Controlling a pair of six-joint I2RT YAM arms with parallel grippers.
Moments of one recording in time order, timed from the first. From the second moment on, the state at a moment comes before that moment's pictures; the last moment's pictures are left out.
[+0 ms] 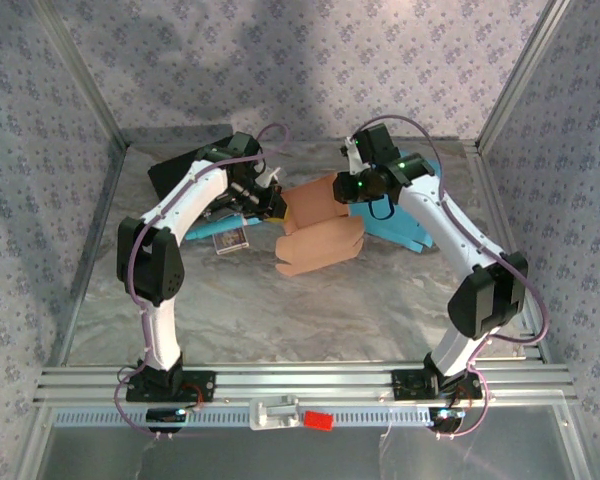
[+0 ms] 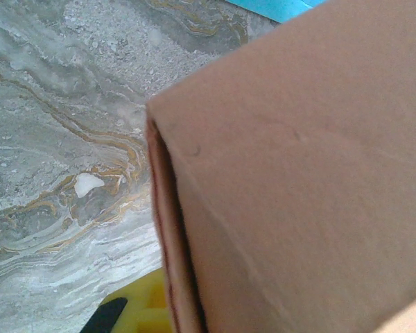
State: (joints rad) left arm -0.43 1.97 1.81 -1.14 0.64 -0.21; right arm 0.45 1.68 1.66 -0.90 -0.14 0.24
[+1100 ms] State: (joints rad) left arm -0.45 1.98 1.83 -1.14 0.62 -0.25; right arm 0.66 1.88 1.97 -1.20 0.46 0.30
